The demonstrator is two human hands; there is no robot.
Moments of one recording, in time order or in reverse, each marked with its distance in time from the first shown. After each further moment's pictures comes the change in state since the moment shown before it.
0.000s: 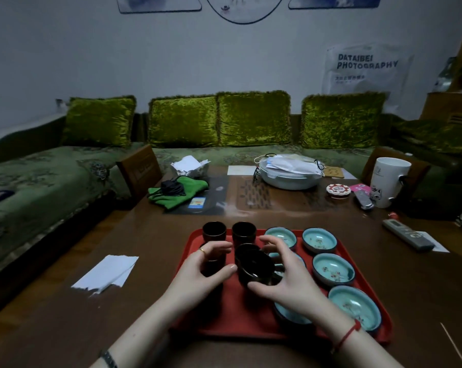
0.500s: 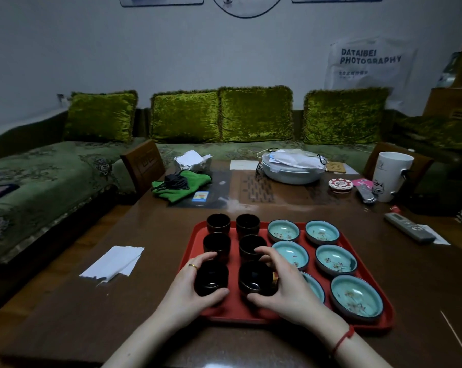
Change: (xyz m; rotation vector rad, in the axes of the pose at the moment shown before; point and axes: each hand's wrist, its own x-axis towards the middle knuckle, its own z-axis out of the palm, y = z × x) left_hand -0.038 -0.030 -0.006 0.212 0.014 -0.038; right_hand -0.018 0.015 0.020 -0.211 -0.103 0.031
